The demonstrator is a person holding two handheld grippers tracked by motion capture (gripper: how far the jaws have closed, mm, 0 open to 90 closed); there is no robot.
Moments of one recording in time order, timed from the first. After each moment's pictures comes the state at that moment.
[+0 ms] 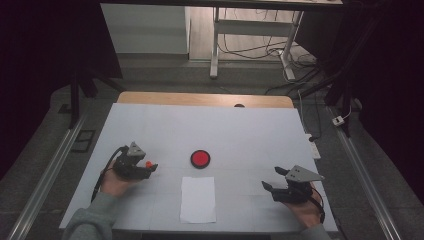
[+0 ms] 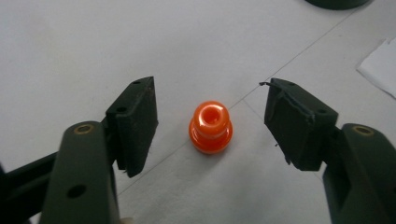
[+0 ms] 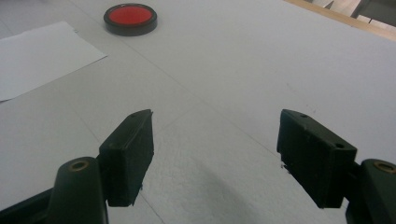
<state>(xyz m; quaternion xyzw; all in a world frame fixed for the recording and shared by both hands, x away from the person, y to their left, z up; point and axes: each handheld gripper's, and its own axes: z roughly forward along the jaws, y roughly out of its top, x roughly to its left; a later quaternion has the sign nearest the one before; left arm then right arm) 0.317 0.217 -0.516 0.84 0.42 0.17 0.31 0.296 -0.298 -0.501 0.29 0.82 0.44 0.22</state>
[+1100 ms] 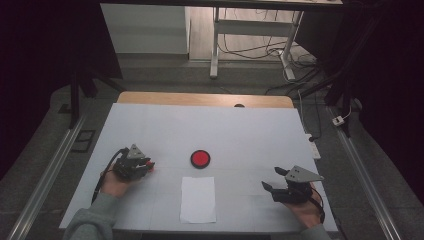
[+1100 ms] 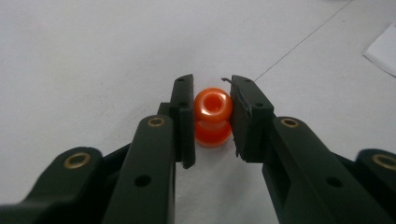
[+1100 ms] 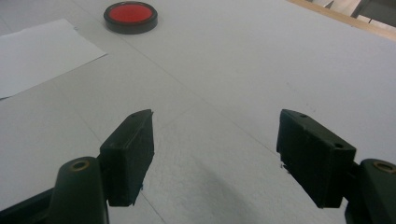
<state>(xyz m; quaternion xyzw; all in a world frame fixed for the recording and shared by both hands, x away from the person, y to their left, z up) 0.316 0.219 -0.523 0.84 0.41 0.17 0.31 0.295 -0.299 -0.500 0.29 0.83 0.43 0.22</state>
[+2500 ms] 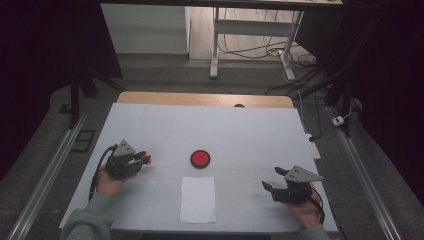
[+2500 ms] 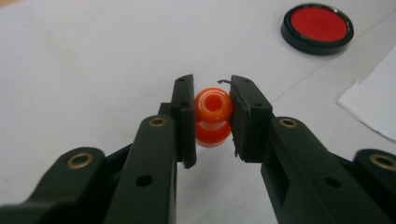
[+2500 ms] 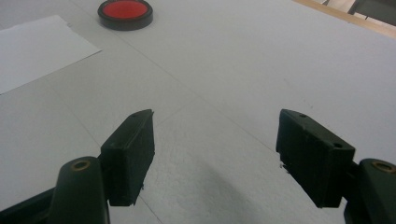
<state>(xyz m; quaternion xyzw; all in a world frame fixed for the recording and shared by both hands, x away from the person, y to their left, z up) 0.307 0.235 -0.504 0.80 0.43 0.20 0.38 0.297 -0.299 -0.503 0.29 0.83 0.43 0.22</state>
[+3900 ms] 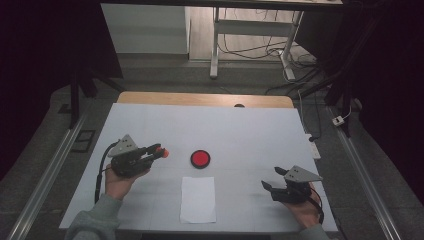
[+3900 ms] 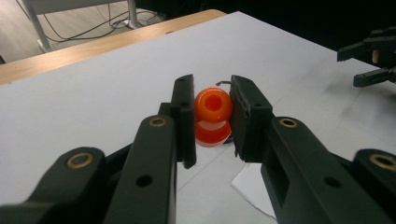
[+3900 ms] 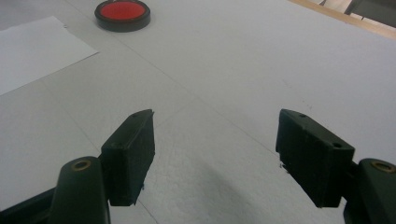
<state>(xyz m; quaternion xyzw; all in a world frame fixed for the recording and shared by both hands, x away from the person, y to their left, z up) 0.288 0.200 -0.455 0.75 0.36 0.17 0.52 0.297 -0.297 -0.504 0.30 0.82 0.43 0.23</state>
